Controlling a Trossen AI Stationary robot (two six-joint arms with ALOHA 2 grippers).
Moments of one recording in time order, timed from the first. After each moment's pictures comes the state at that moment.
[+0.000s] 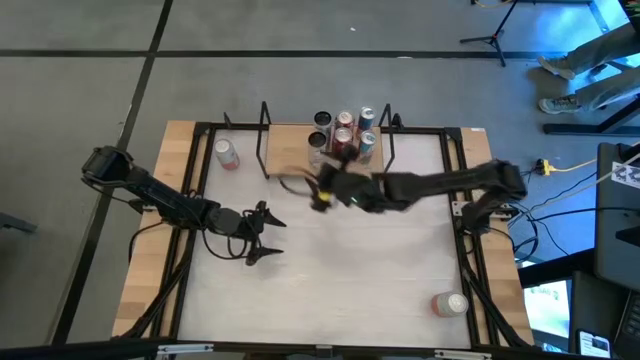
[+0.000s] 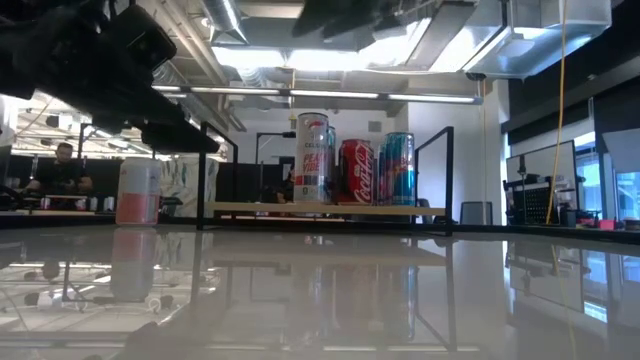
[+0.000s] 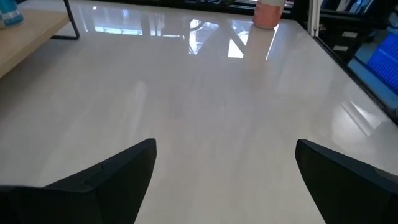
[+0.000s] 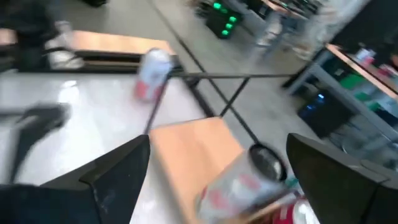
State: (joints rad) left arm -0.30 1.22 0.25 0.59 -0.22 -0.23; right arm 0.12 1.70 1.48 -0.25 0.74 -0.09
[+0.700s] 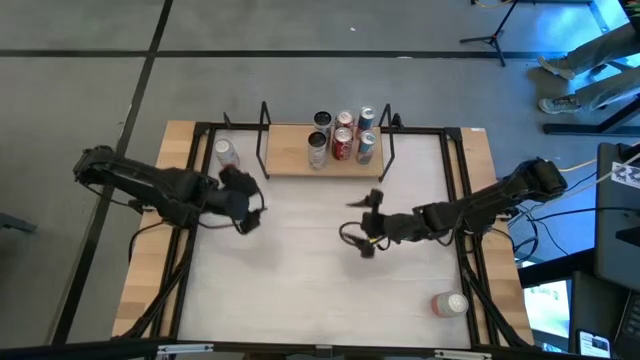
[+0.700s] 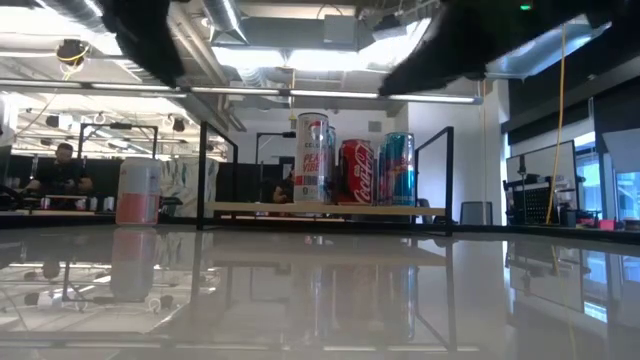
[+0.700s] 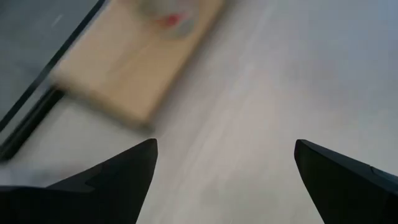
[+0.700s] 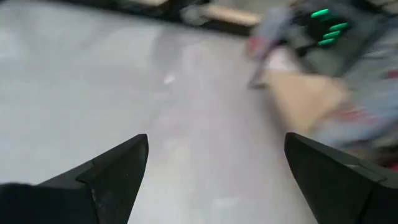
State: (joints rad) left arm -0.23 1.09 1.00 -0.97 -0.54 -0.59; right arm 0.33 1.39 0.75 0.16 0.49 -0.02
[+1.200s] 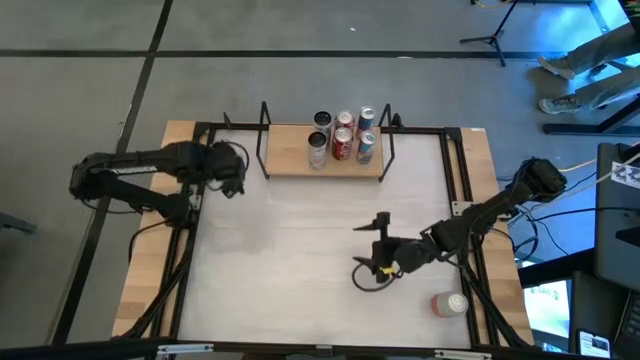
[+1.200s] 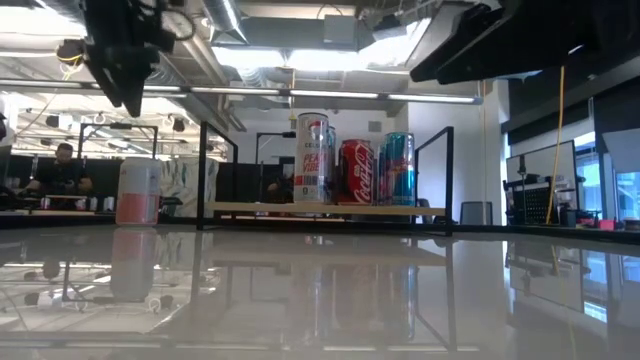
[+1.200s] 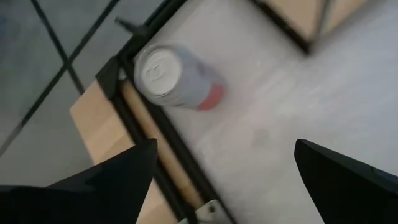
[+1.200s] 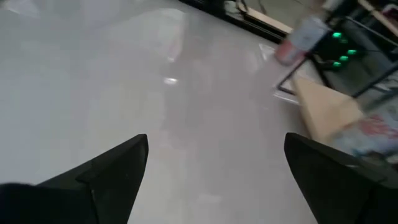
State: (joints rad) left arm 0.18 1.09 1.06 -1.45 -0.56 -0.67; right arm 0.54 1.39 0.75 0.05 0.62 -0.06
